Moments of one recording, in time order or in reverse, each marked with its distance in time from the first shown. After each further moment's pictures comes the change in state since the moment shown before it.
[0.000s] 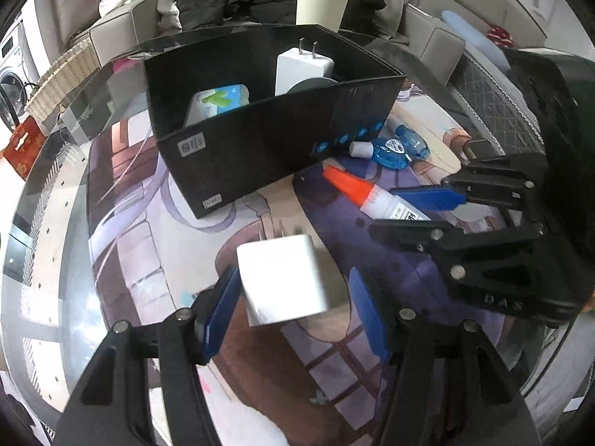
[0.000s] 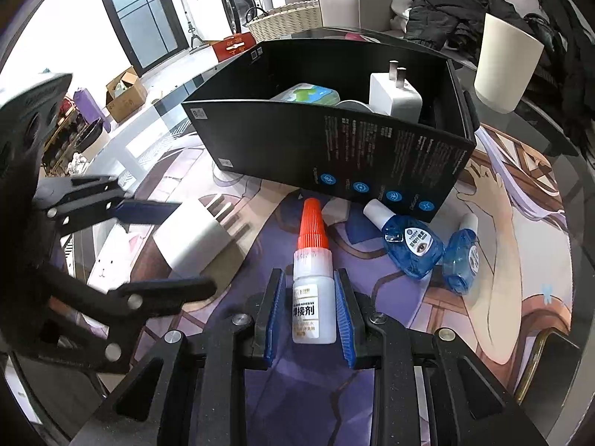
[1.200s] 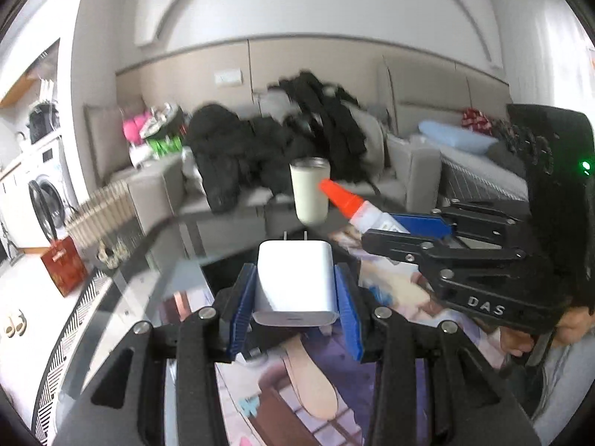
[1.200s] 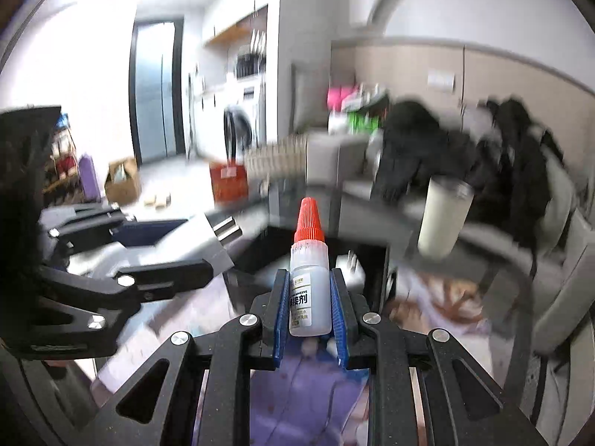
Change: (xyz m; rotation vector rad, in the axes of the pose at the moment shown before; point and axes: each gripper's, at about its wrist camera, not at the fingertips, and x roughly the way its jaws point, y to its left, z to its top) left arm -0.138 -0.017 -0.007 0.132 -0.643 0.097; right arm -0.130 0.023 -0.002 -0.074 -0.602 -0.132
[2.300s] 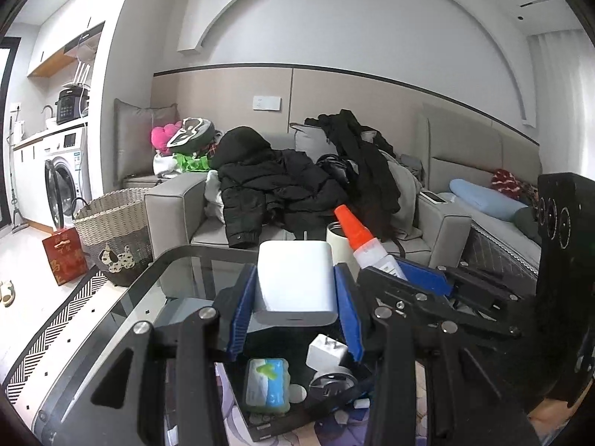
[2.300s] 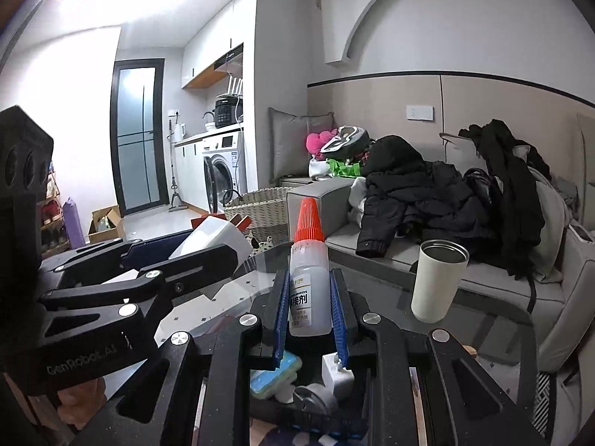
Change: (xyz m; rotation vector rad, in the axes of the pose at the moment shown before) left arm 0.049 0.044 0.050 -0.173 -0.113 0.064; right arm 0.044 -0.017 0.068 0.082 -0.131 -0.052
